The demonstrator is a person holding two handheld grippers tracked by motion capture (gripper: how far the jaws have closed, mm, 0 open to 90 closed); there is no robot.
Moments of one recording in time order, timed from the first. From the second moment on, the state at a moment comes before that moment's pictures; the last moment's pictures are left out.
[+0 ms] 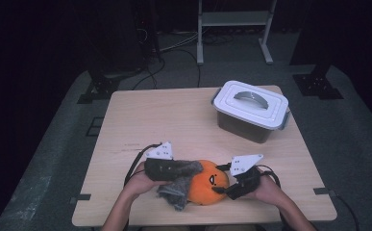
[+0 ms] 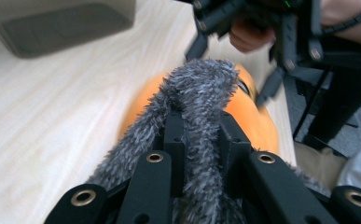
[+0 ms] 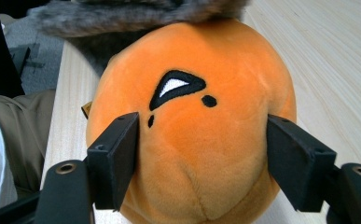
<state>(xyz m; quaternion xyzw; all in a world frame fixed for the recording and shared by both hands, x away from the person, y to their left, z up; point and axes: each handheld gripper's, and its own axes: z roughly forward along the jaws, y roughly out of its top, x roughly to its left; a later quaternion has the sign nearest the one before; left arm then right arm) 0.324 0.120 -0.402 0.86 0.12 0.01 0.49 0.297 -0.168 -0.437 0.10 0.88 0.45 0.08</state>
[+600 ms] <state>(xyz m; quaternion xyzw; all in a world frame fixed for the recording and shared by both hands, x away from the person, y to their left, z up) 0.320 0.130 -0.416 0.88 0.12 0.00 0.46 0.300 -0.175 -0.426 0.12 0.88 0.45 0.07</state>
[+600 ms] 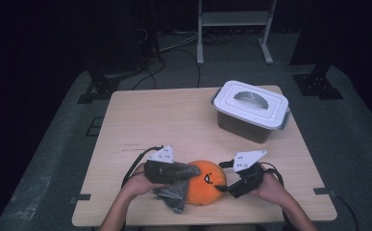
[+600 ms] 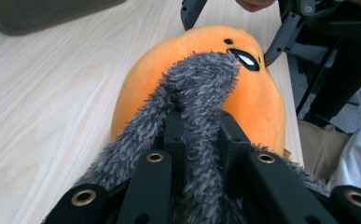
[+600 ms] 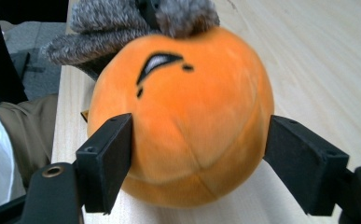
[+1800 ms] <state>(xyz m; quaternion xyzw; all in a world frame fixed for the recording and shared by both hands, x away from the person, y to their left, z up) 0.317 0.122 -0.400 0.86 0.11 0.00 0.49 0.305 -0.165 -0.432 0.17 0.88 0.44 0.05</state>
